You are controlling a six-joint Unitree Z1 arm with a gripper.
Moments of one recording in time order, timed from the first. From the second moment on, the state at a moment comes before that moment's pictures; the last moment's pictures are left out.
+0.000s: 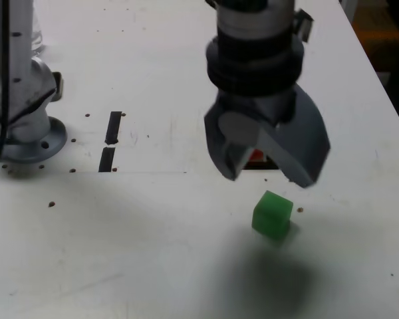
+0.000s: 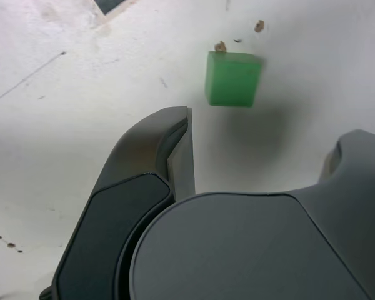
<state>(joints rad) -0.53 1.97 -1.77 1.30 0.03 -0.03</state>
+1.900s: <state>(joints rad) -0.52 2.30 -1.88 1.36 0.00 0.12</state>
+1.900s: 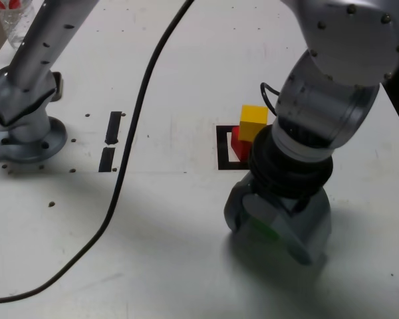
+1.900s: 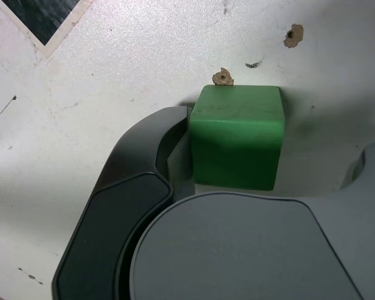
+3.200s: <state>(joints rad) -0.53 2.10 -1.87 1.47 0.05 0.04</state>
